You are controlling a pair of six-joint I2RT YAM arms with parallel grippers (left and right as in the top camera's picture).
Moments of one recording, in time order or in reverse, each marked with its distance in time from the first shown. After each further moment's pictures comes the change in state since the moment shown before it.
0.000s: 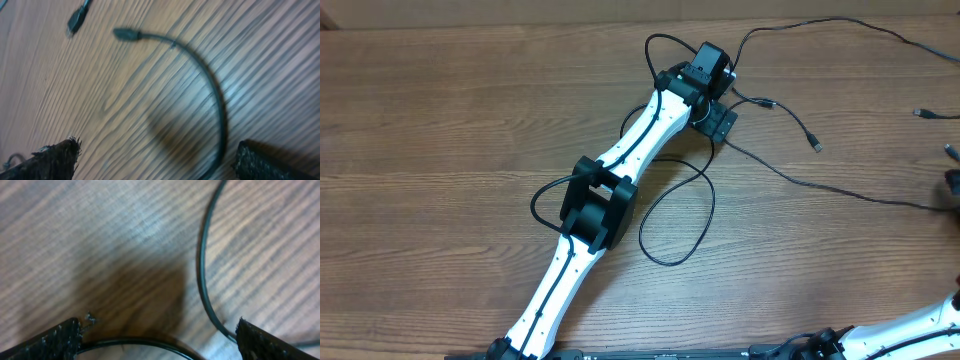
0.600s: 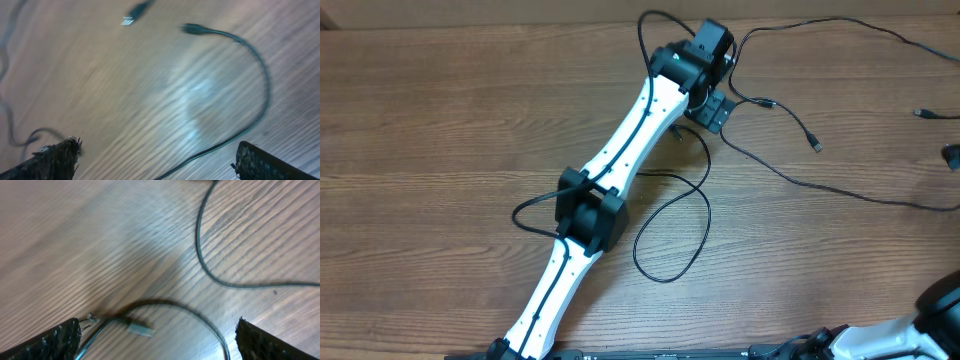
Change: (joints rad) left arm -0.003 -0.085 0.223 -0.323 -0.108 0.004; right arm 0.148 -0.290 0.047 -0.266 0.153 0.009
